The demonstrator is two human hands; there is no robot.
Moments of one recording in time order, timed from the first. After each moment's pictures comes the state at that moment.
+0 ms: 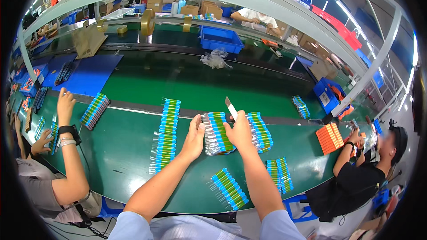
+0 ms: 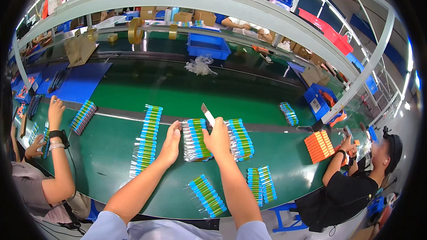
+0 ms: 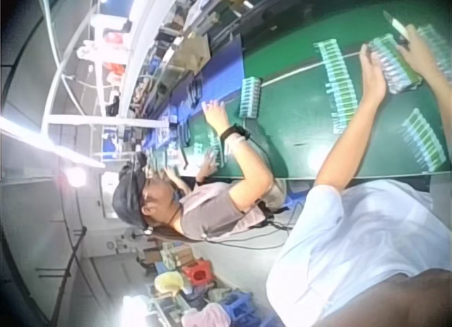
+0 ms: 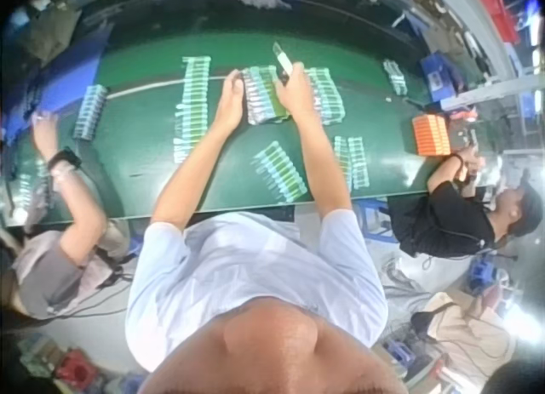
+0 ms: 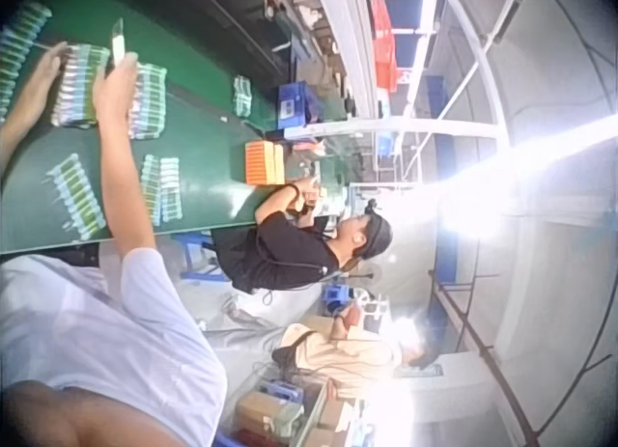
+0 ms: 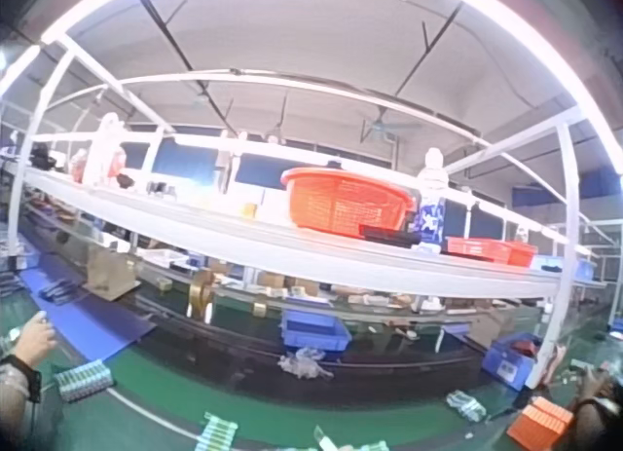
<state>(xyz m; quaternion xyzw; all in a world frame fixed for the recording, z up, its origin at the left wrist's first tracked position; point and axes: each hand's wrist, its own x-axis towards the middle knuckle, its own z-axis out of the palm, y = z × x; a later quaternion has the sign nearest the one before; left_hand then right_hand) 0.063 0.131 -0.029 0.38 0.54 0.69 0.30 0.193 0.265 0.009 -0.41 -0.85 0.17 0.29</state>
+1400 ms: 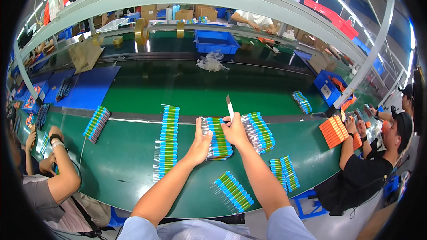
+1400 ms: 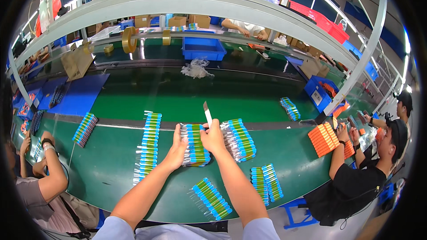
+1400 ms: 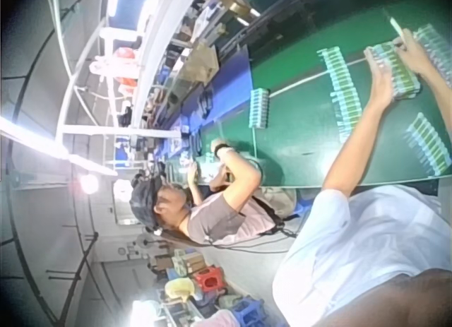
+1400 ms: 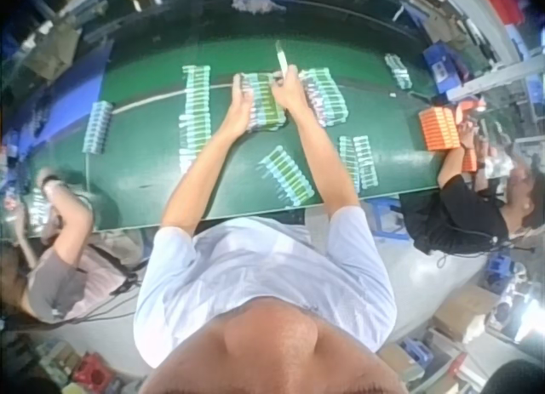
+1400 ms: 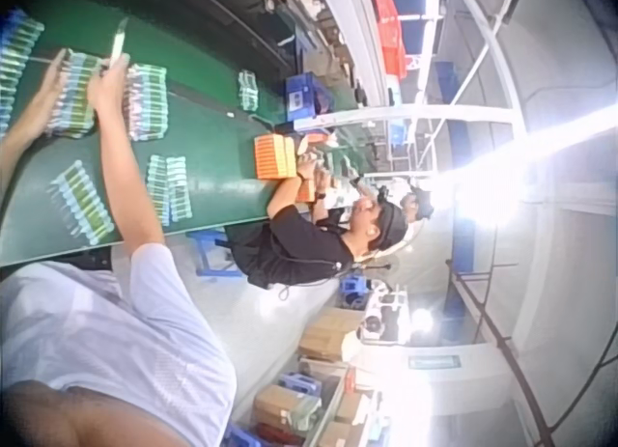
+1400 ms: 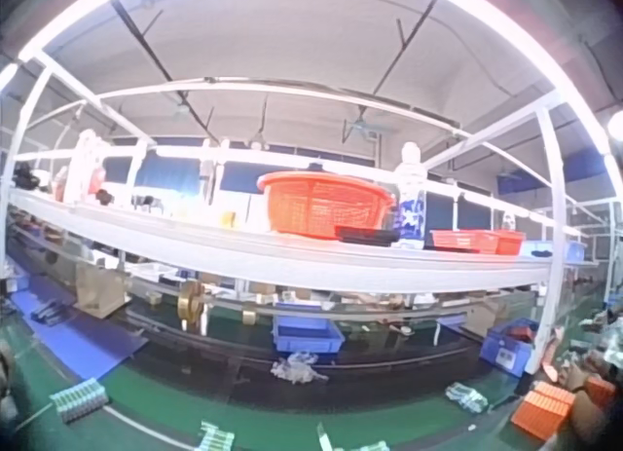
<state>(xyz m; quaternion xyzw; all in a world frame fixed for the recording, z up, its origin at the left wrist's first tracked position) 0.063 0.139 -0.031 0.44 0.54 0.62 0.36 0.175 0.285 -0.020 -0.39 -0.77 0.39 0.33</state>
